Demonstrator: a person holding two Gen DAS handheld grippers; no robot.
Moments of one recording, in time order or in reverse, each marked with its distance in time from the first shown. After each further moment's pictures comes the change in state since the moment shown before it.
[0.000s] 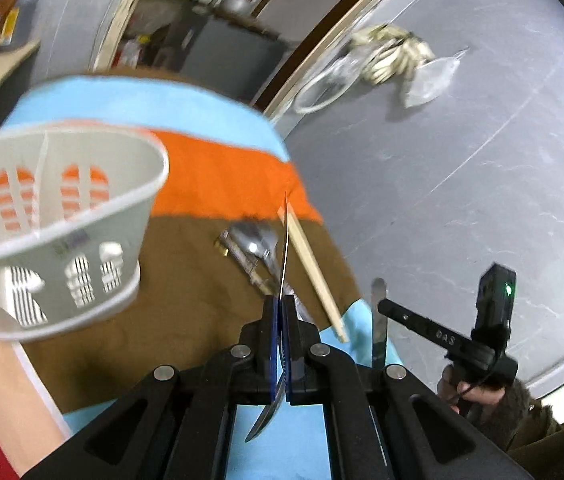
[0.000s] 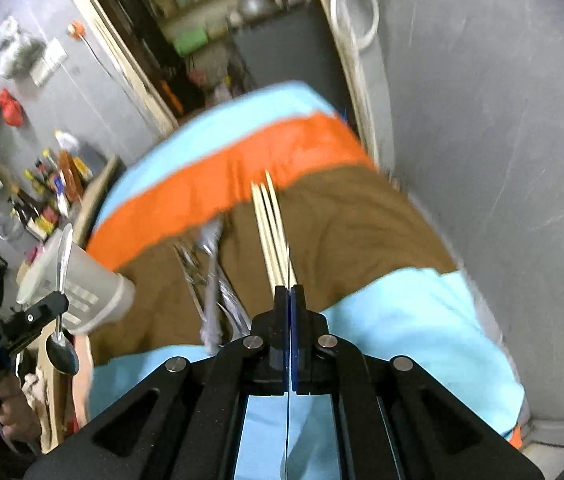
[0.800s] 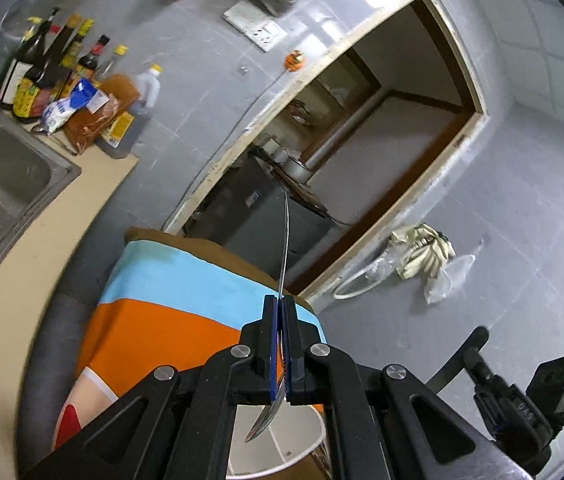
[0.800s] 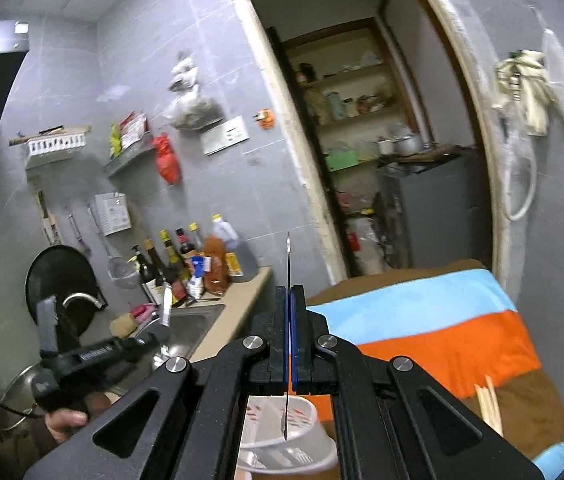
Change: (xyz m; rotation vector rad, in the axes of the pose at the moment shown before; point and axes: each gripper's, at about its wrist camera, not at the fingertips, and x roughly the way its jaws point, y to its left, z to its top) left arm -0.146 0.127 0.072 -0.225 -0.559 0.057; right arm -0.067 0.242 0.067 -0.292 -0.419 0.379
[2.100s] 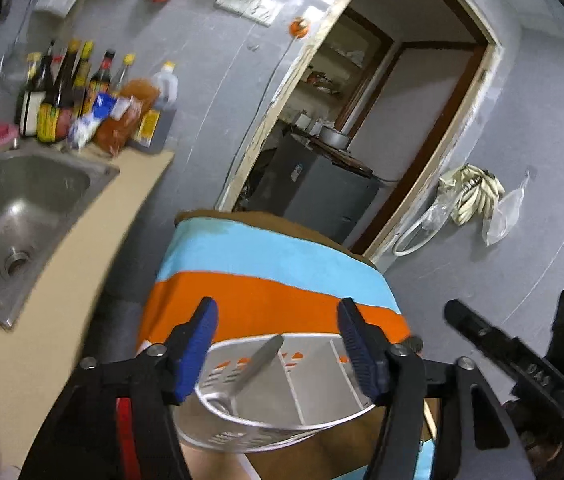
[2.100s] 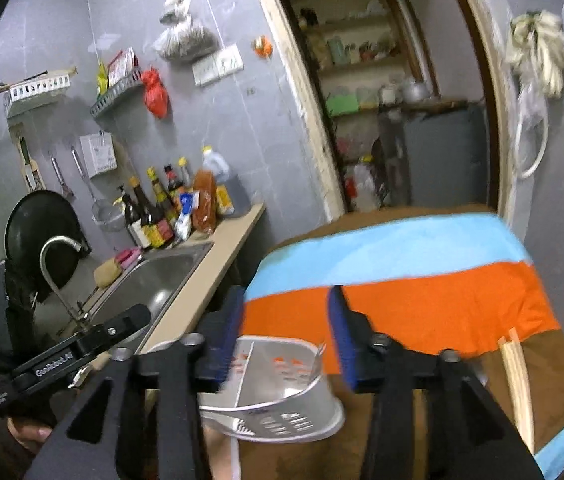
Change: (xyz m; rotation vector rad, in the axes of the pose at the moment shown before) left arm -0.005 -0.019 -0.046 0.217 0.058 0.232; right arm 0.042 0.001 -0.057 -0.026 0.162 -0.046
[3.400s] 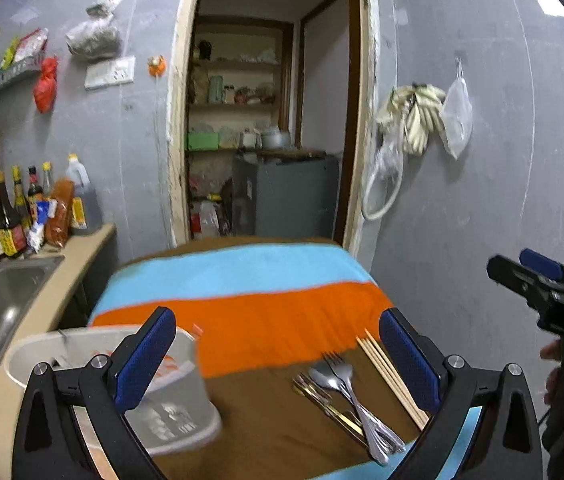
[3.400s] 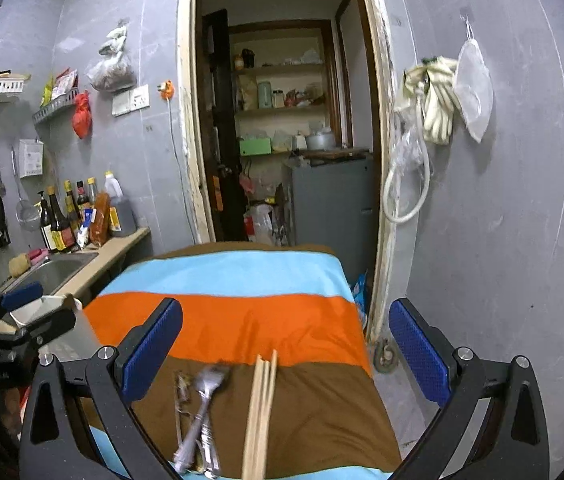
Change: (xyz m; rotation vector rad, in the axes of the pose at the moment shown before) left arm 0.040 -0.225 -0.092 0.400 -0.070 0.095; right arm -0.106 -0.202 0.014 -0.088 -0.121 -0.282
